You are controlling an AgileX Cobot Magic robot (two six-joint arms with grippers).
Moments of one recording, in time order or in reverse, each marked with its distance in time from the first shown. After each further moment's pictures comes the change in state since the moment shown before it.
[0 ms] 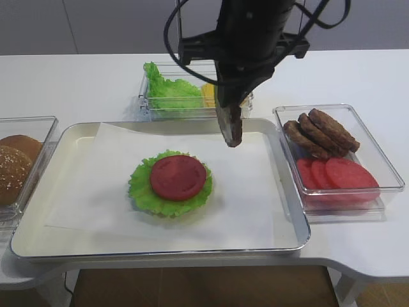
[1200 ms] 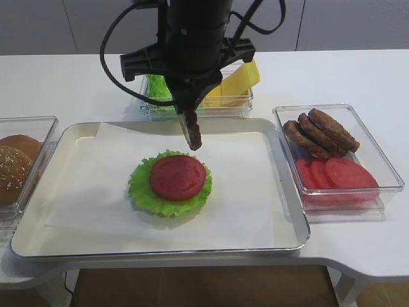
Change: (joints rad) left arm 0.000 0.000 0.000 -0.002 0.000 0.000; right arm 0.164 0.110 -0.129 -0.120 0.000 0.088
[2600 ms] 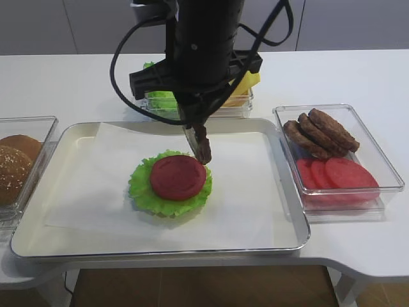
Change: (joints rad) left arm 0.000 0.000 0.000 -0.002 0.000 0.000; right arm 0.000 -0.030 0.077 0.016 0.000 -0.055
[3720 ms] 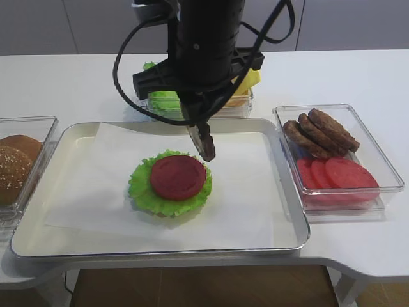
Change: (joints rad) left arm 0.000 0.000 0.000 0.000 0.000 0.000; right arm 0.000 0.000 0.000 -0.026 0.000 -0.009
